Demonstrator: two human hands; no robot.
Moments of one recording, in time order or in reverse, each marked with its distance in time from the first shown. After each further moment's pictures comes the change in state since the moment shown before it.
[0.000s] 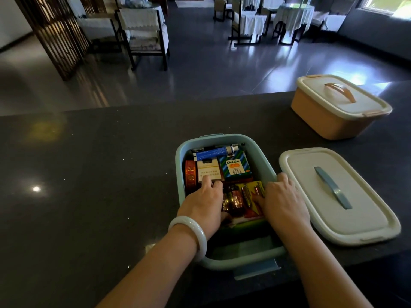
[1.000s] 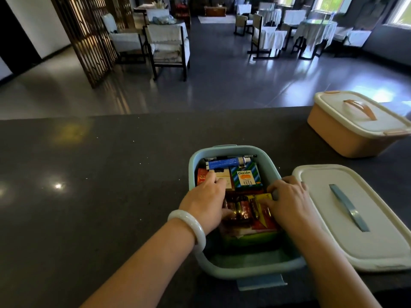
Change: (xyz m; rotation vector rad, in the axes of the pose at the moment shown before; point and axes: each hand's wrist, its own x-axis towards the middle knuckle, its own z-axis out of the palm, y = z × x) left_hand -0.005 0.000 -0.041 -0.013 0.043 0.005; right_hand 0.019 -0.001 -0.016 0.191 -0.040 -0.019
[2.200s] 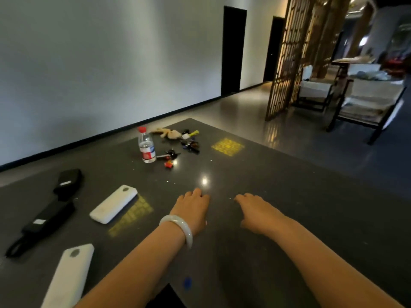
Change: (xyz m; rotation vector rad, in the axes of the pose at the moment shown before) left_hand -0.304 -0.391 -0.157 0.296 0.189 -0.925; right_hand -0.059 -0.557 0.178 -0.298 -0.491 -1.124
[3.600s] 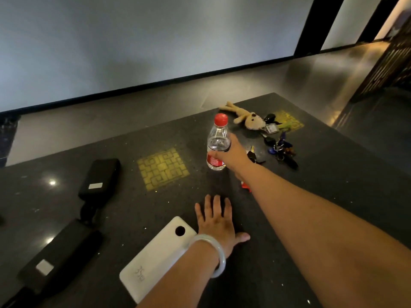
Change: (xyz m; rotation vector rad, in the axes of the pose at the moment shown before) left_hand 0.183 -0.242 0.129 -0.282 -0.299 -0.455; right_hand 0.472 -0.230 0.038 1.066 0.039 -0.166
